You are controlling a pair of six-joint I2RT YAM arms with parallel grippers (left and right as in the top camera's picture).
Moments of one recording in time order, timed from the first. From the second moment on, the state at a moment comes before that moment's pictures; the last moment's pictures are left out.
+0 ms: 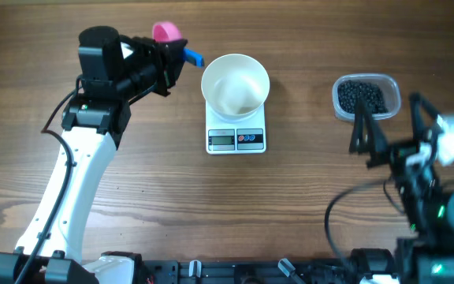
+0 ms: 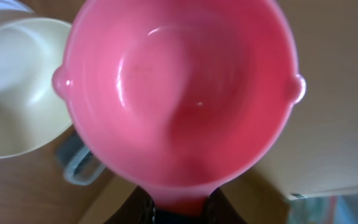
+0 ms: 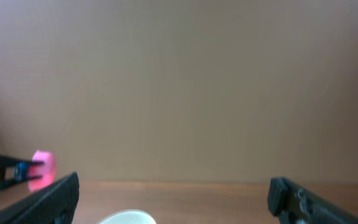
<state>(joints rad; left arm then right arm) -0.11 1.43 1.18 -0.17 0.56 -1.73 -0.02 0.54 0.72 -0.07 -0.26 0.21</state>
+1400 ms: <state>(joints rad) -0.19 1.52 1.18 -0.10 0.28 -1.70 0.21 1.57 1.36 -0.21 -0.82 0.49</state>
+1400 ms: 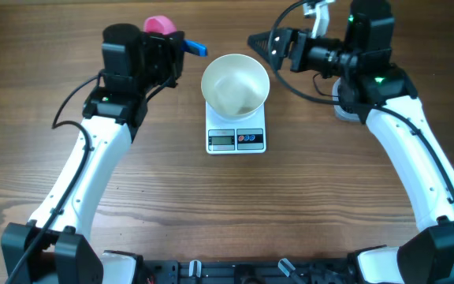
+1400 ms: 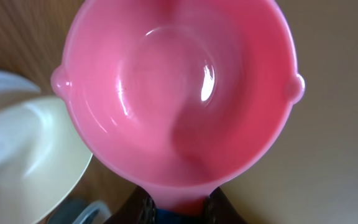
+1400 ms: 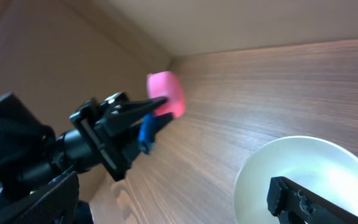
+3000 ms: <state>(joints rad) -0.23 1.52 1.18 0.06 0.36 -1.76 0.44 1.67 1.36 0.05 -0.67 0.36</state>
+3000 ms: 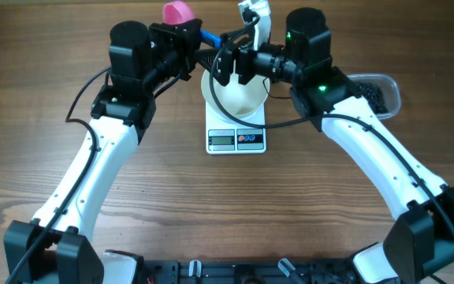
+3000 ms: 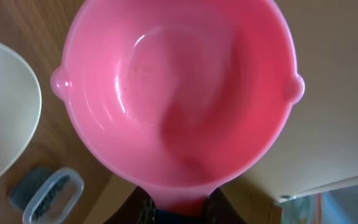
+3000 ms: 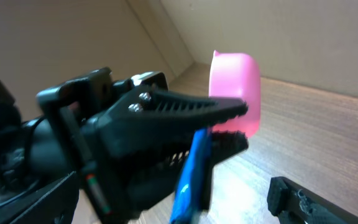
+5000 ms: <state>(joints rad) -0.23 1.52 1.18 0.06 0.51 -1.20 0.30 1.71 1.78 -0.69 -0.44 0.28</state>
